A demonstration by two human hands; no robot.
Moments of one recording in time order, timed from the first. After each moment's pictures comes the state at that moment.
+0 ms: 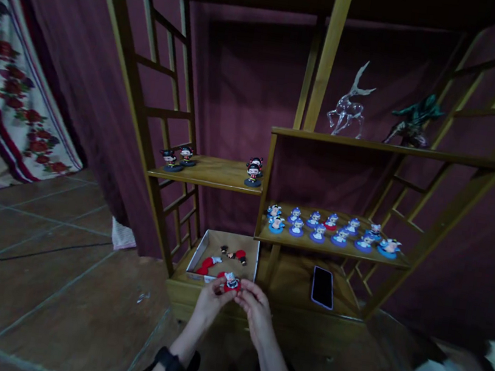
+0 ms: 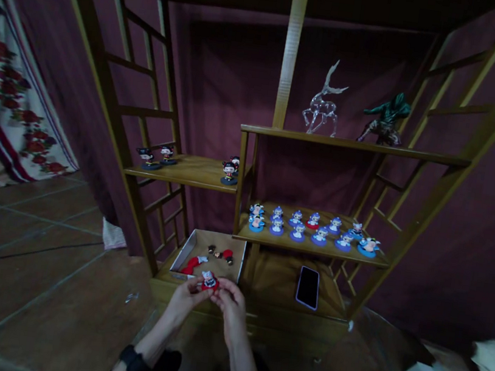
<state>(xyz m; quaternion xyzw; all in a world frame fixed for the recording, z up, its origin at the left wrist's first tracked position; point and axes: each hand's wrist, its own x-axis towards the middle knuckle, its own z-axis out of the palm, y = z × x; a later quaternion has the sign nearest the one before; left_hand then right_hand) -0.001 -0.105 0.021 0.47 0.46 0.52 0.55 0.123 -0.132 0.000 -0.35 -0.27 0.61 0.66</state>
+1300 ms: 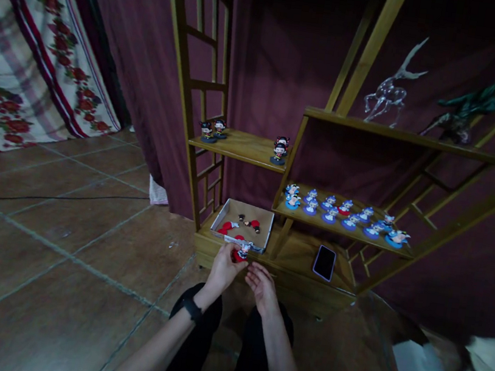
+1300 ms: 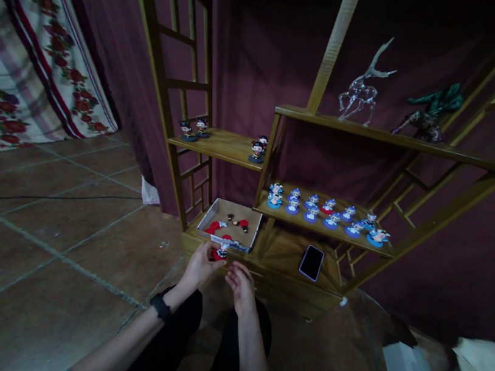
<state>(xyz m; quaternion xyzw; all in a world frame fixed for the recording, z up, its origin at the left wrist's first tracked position) -0.009 -0.165 0.043 0.61 0.54 0.50 0.29 0.128 -0.189 -0.012 -0.38 -0.21 0.67 0.59</state>
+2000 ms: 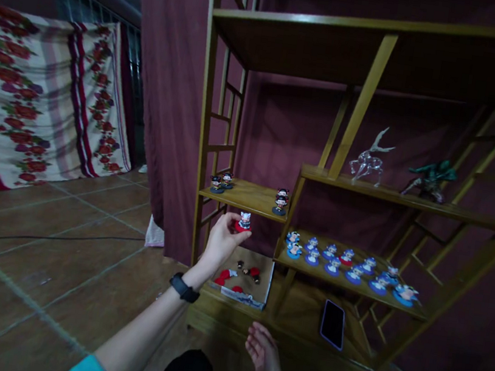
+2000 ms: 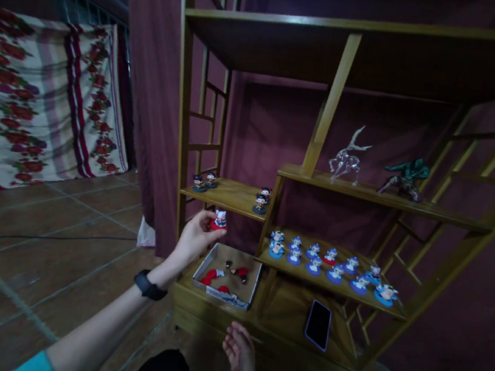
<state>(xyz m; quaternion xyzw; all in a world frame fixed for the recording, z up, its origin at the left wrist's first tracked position) -0.044 -0.081 0.229 0.60 0.43 0.64 0.22 0.126 -0.186 -0.022 -0.36 -0.18 0.69 0.60</state>
